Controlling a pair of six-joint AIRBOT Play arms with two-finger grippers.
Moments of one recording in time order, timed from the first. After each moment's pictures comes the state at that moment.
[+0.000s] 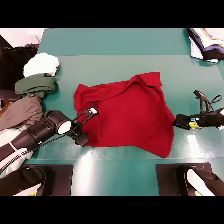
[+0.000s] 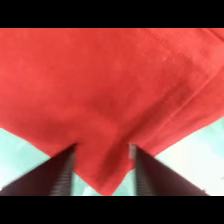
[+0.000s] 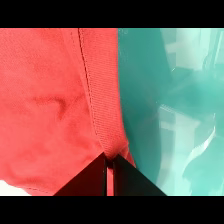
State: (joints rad) left arm -0.70 -1.09 0.71 1.51 -1.07 -1.48; right arm -0.27 -0.88 0.62 -1.11 1.25 1.38
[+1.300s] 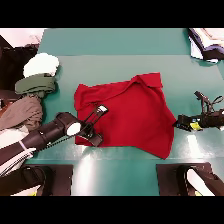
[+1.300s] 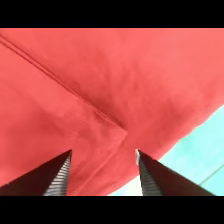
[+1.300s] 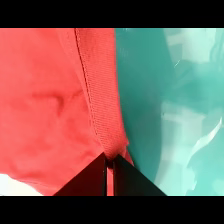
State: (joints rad) left arm -0.80 -1.18 0.77 1.35 -0.92 -1.57; right arm -0.30 -0.88 0.62 -1.10 1.30 1.38
